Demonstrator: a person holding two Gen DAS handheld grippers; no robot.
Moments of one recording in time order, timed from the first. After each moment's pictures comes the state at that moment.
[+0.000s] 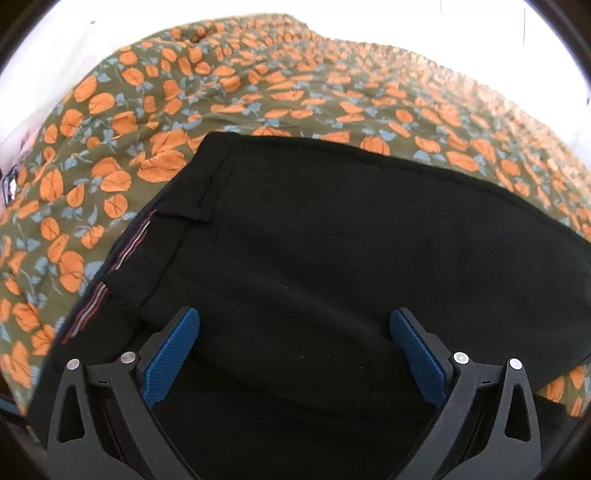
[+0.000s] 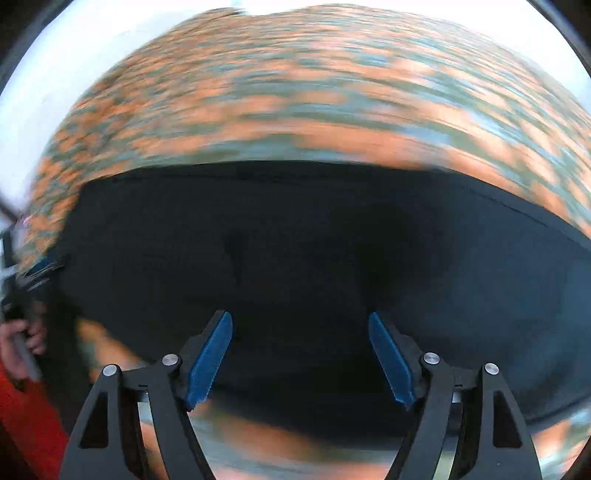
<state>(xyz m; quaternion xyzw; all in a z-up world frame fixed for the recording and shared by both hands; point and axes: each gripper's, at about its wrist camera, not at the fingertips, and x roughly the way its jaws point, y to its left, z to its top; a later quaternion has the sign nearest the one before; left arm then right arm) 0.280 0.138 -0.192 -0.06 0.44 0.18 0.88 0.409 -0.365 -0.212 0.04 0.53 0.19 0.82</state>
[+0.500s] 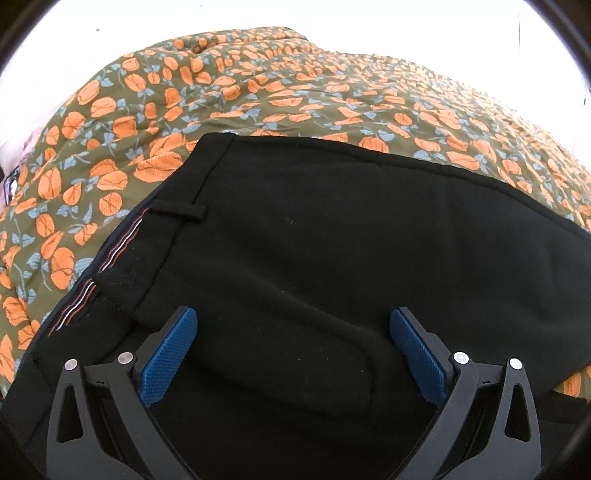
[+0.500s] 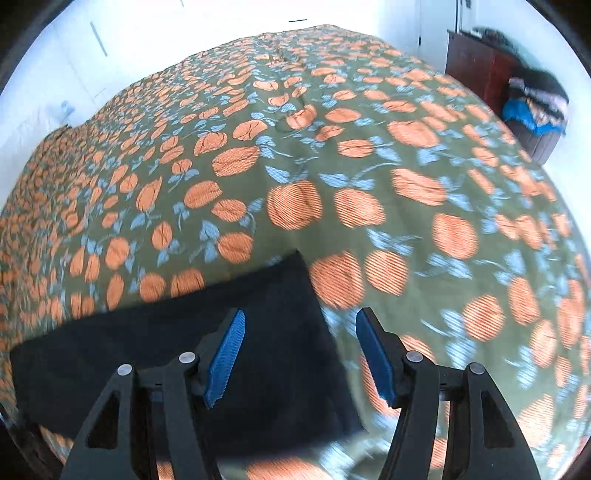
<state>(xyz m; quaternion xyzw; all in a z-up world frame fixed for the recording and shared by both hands) 0.279 0.134 -0.204 -0.06 0.42 0.19 0.89 0.468 -0.608 -0.194 0.13 0.53 -0.05 0.84</state>
